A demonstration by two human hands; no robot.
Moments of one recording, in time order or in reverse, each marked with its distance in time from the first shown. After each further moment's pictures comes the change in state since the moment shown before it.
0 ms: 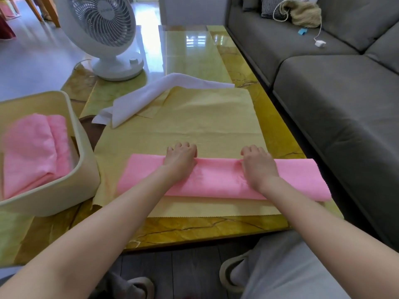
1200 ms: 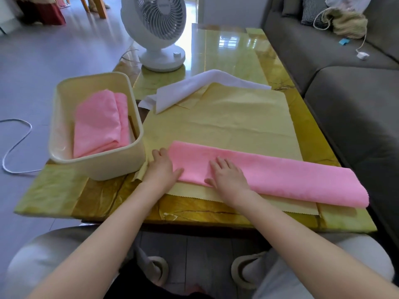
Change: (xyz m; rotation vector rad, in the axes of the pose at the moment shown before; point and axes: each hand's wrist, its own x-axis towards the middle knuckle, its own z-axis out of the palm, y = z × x) left_hand -0.111 -0.084 0.003 -0.302 0.044 -0.483; right_hand -0.039 -0.135 -0.001 0.154 -0.294 -0.294
